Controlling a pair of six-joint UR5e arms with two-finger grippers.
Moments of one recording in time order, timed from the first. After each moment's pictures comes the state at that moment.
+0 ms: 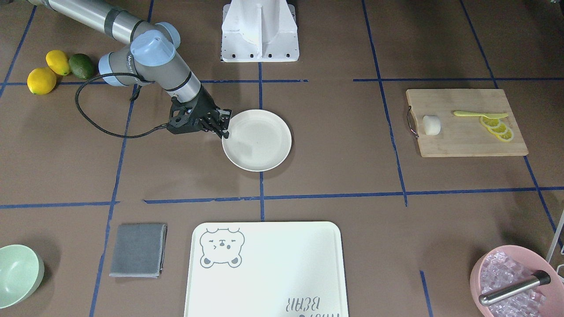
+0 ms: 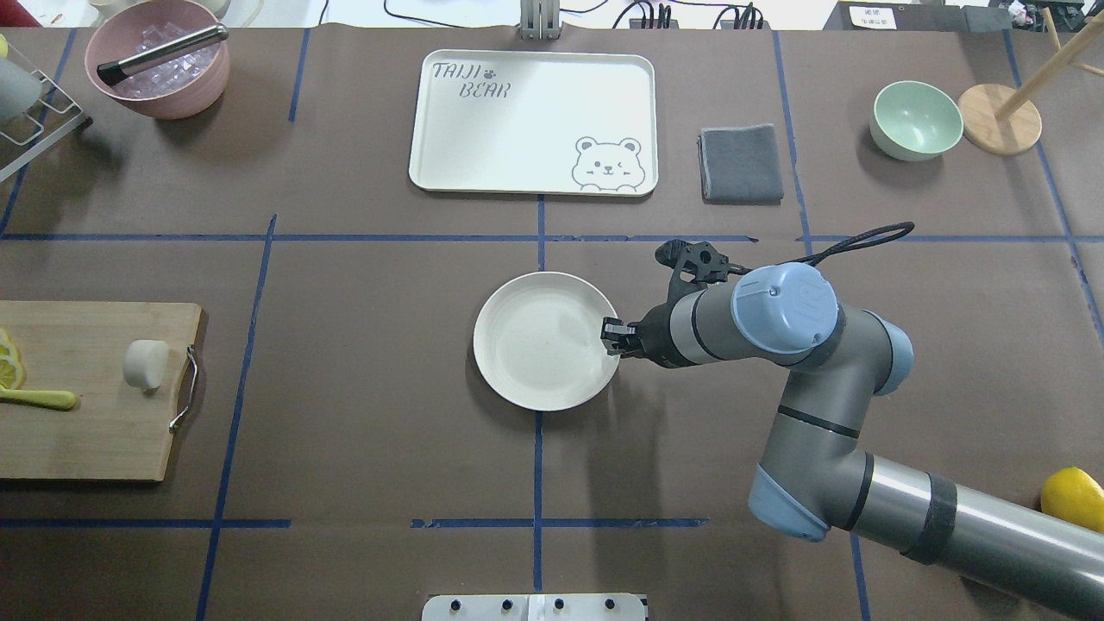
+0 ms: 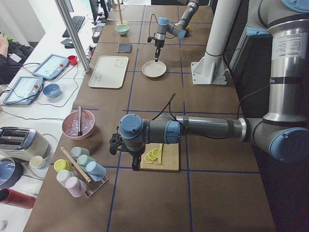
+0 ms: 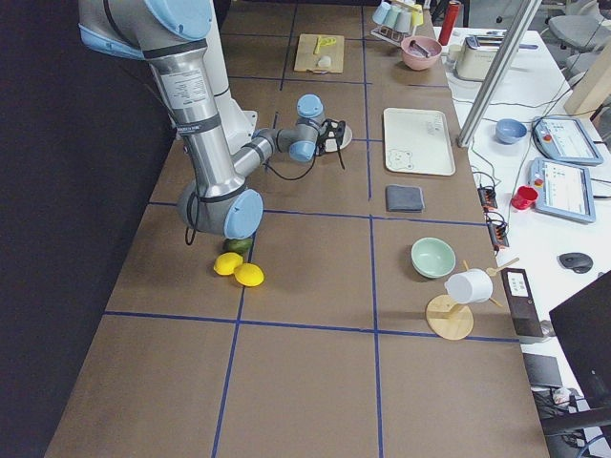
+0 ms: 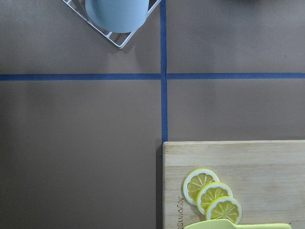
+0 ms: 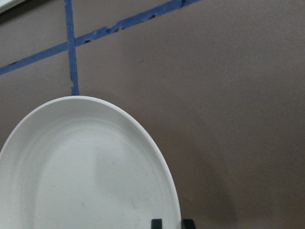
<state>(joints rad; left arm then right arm) -1.58 -1.51 -1.67 -1.54 -2.42 0.02 0.49 -1.15 1.63 -0.91 1.84 1.51</state>
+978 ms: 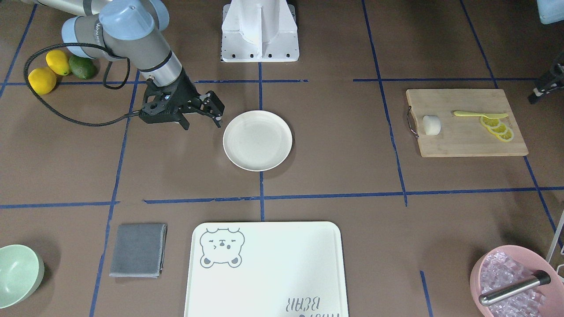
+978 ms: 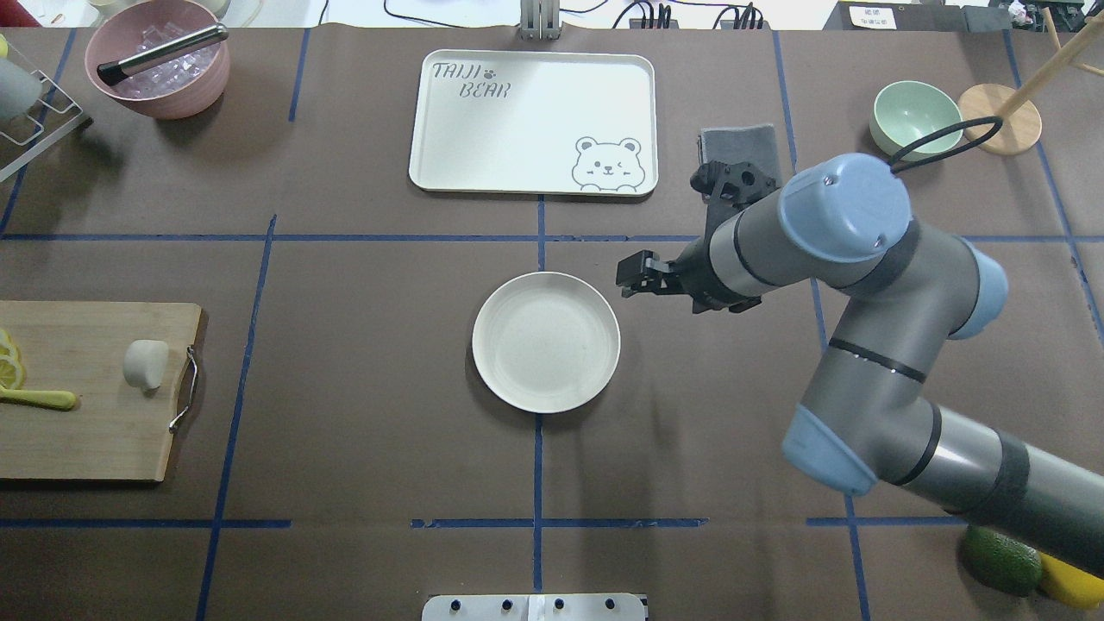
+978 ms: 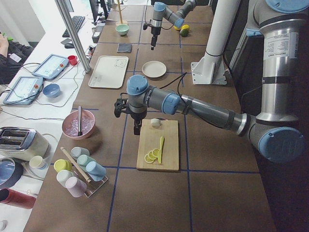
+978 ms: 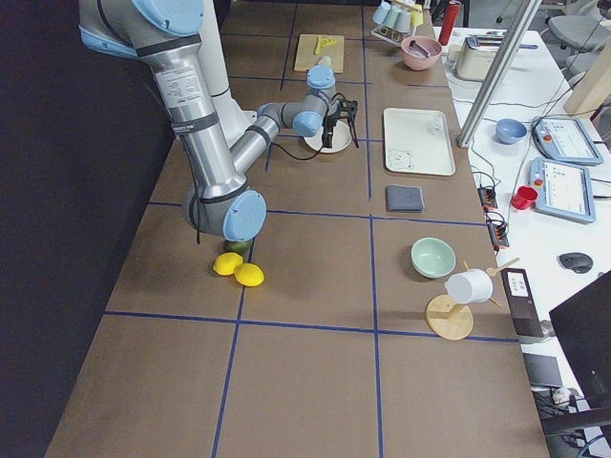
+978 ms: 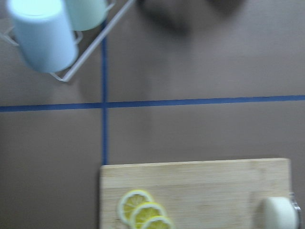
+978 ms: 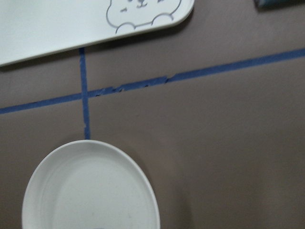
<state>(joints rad) -1.34 -1.50 -1.97 -1.62 -2.38 -0.43 0.66 -1.15 1.86 -1.30 1.97 1.32</state>
